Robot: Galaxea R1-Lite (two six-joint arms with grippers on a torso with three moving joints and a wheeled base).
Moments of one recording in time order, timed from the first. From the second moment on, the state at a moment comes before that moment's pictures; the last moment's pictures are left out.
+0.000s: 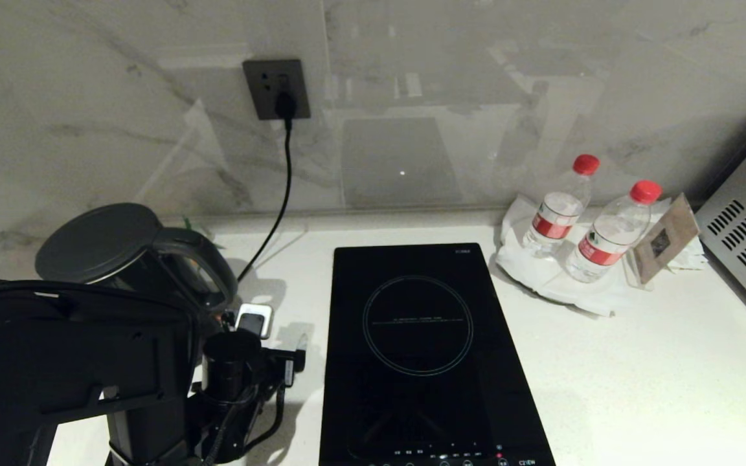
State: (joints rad) left arm -0.49 2.24 -0.40 -1.52 0.51 -0.01; right arm 0.00 0.00 0.00 0.00 0.00 0.00
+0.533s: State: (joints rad) left arm -0.46 2.24 -0.43 -1.52 0.51 0.00; right arm 0.00 0.00 0.00 0.00 0.00 0.00
